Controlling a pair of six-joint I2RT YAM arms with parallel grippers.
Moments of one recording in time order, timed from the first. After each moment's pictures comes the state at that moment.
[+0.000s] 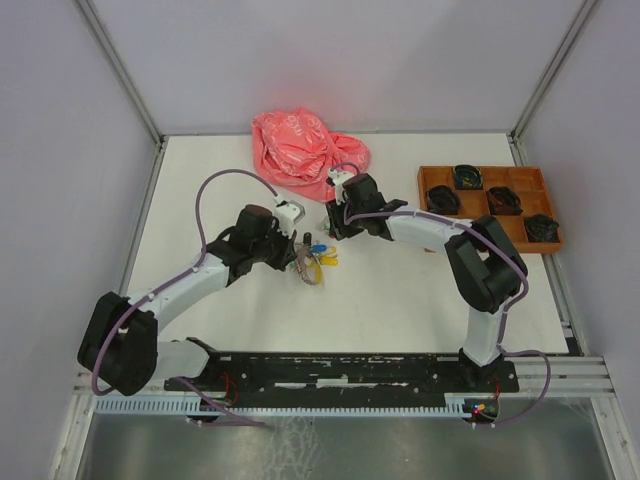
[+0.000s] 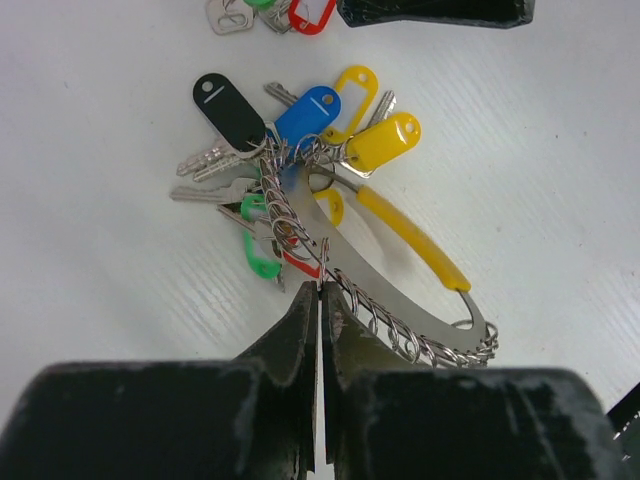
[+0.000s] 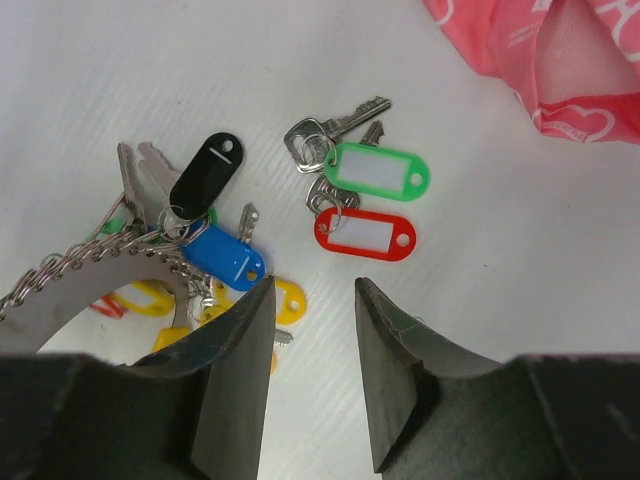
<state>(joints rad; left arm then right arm) -0.51 1.29 0.74 -0.19 0.23 0.03 0.63 1.87 1.24 -0.13 -0.11 0.14</state>
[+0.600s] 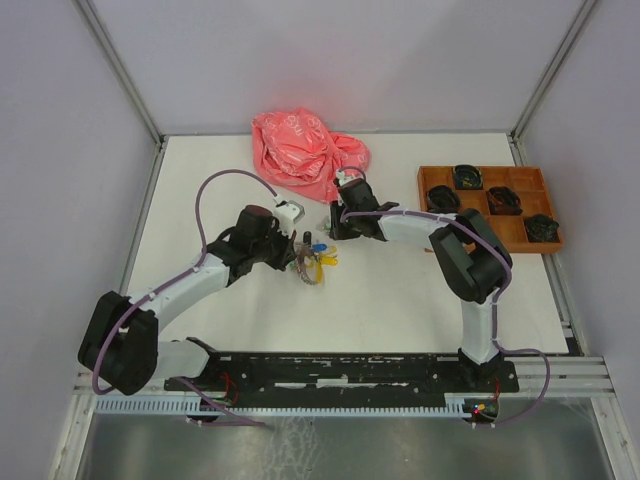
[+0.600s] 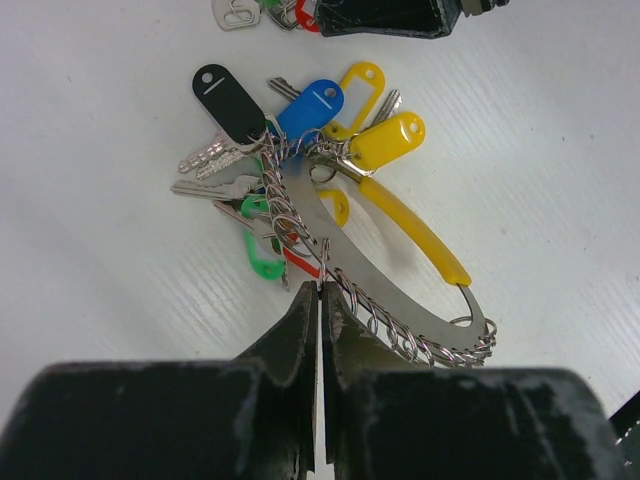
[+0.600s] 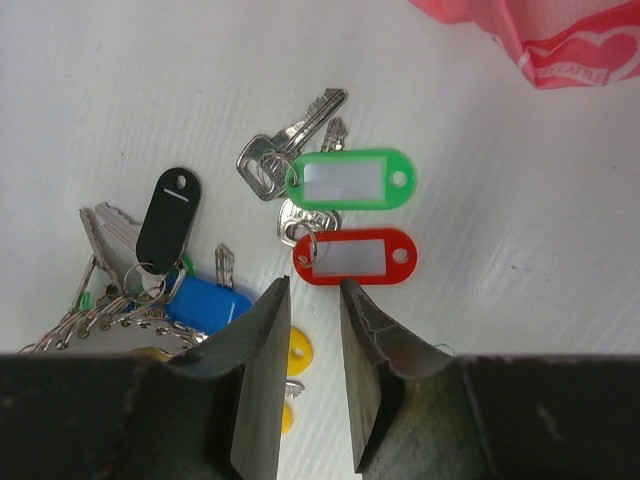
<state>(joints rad) -0.51 1.29 0.73 -0.18 0.22 0.01 0.63 1.99 1.27 -0.11 -0.04 0.40</state>
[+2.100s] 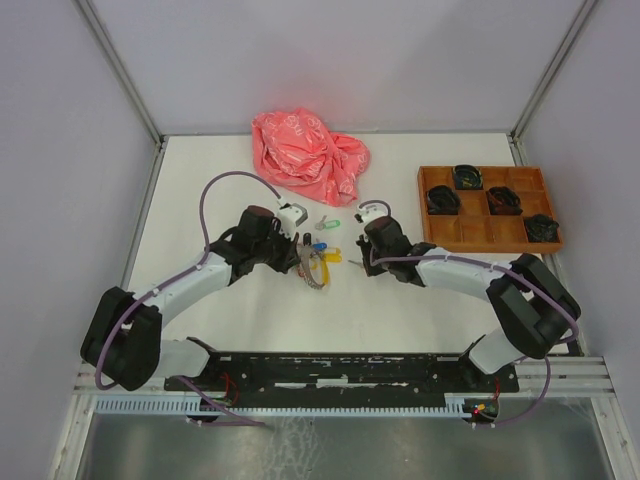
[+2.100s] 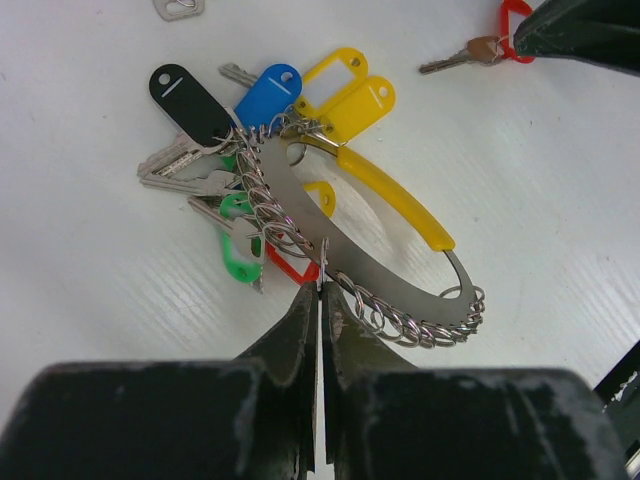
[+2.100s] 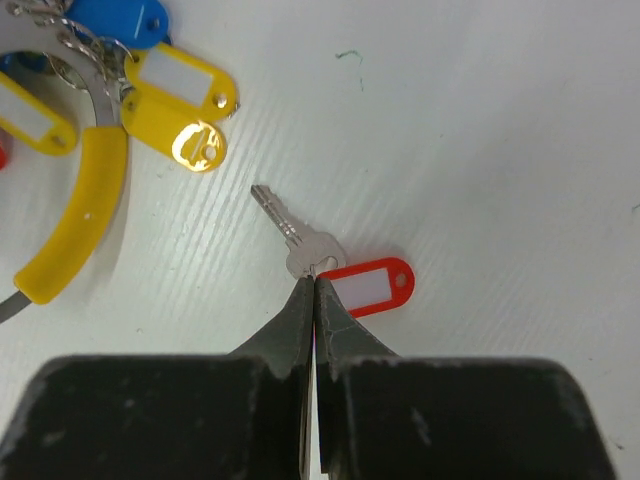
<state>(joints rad) -0.51 1.31 0.73 -0.18 0.29 0.01 0.69 1.54 0.80 -0.09 0.11 0.27</state>
